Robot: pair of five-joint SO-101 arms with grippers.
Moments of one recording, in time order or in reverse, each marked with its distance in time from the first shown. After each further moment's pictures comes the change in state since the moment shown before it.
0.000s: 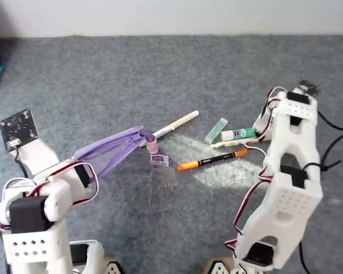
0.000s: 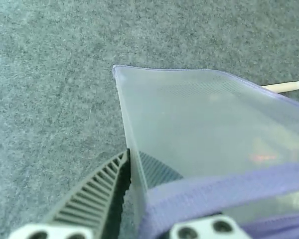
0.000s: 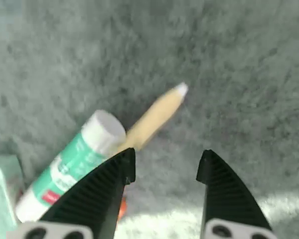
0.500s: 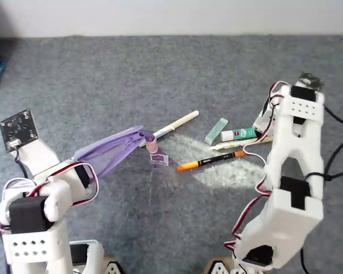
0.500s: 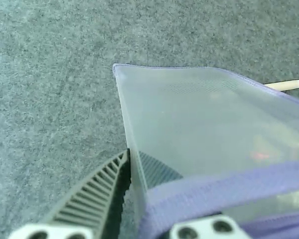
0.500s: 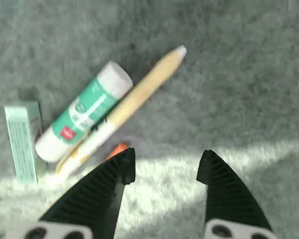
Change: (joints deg) left arm 0.0 0.0 0.0 0.5 0.0; right arm -1.8 -12.6 6.5 6.7 2.3
